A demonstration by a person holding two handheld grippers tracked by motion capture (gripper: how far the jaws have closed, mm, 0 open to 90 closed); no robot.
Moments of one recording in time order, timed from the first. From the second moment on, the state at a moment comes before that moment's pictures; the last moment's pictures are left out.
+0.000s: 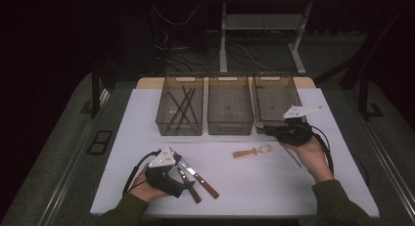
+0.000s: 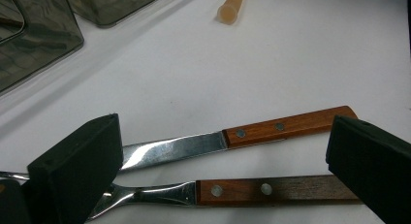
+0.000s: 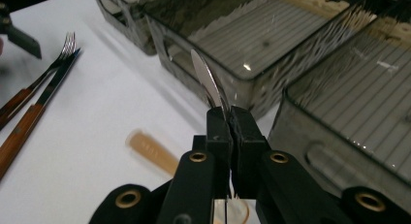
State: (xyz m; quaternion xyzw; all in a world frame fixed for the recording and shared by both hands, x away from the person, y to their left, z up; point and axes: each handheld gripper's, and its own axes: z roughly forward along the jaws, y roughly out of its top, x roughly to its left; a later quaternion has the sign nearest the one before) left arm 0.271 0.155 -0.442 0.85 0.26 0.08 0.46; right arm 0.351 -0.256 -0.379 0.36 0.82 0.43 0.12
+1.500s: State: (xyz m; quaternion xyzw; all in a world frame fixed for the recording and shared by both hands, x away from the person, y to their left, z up) left arm 0.271 0.149 -0.444 0.86 0.24 0.08 0.45; right arm 0.502 -0.147 -0.346 0.43 0.79 0.42 0.15
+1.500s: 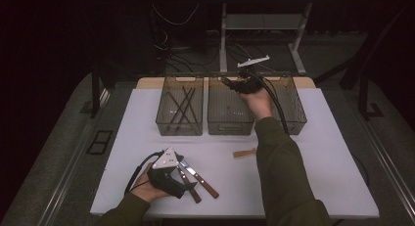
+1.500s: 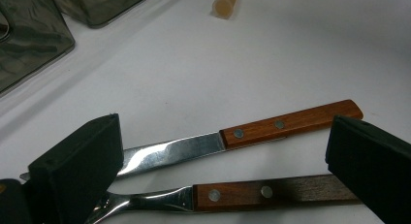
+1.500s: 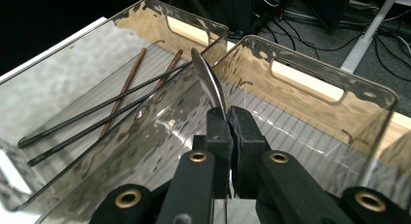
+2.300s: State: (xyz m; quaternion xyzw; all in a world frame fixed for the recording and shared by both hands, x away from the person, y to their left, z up) left arm 0.271 0.147 -0.444 0.86 0.23 0.08 0.45; right arm 0.498 -0.142 -0.369 0.44 0.81 0.37 0.13
